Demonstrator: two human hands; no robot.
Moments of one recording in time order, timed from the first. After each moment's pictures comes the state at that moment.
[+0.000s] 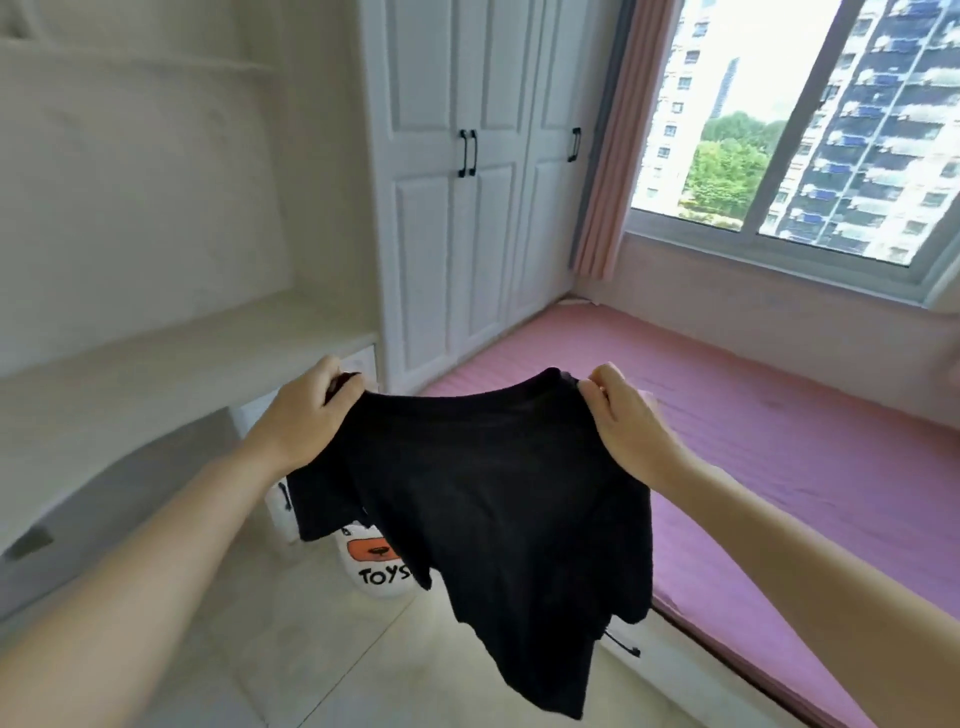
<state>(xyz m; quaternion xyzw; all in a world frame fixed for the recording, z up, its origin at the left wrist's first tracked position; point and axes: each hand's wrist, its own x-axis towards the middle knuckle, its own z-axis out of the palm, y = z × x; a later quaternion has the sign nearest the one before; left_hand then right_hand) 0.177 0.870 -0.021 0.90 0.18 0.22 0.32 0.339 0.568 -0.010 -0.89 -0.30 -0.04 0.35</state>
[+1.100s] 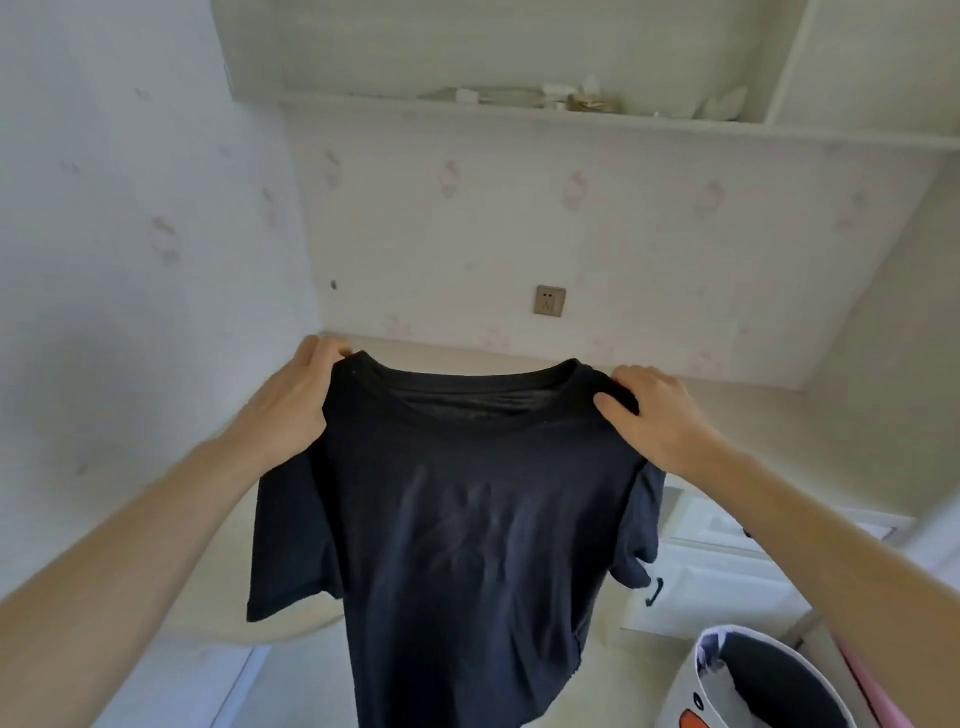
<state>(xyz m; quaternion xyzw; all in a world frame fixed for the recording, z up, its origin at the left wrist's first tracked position) -0.259 1.147 -0.009 0.77 0.59 0.25 -0.02 0.132 1.132 0.012 -0.59 -0.76 0.06 0.26</state>
